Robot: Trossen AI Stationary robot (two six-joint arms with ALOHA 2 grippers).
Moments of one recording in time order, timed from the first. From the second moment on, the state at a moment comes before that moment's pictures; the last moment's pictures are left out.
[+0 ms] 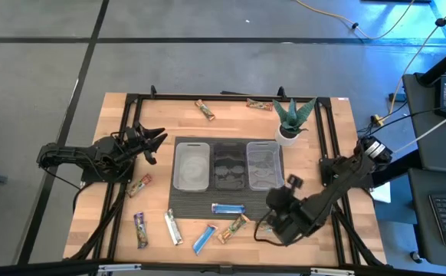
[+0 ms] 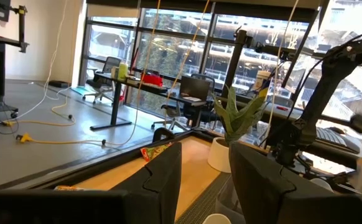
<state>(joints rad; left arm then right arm) -0.03 0.00 0.01 0.17 -0.56 -0.16 0.70 1.74 1.38 -1.26 0.72 1.10</state>
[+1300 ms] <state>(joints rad) -0.03 0.00 0.01 0.17 -0.56 -0.17 0.33 1.73 1.06 -0.84 0.65 0.93</state>
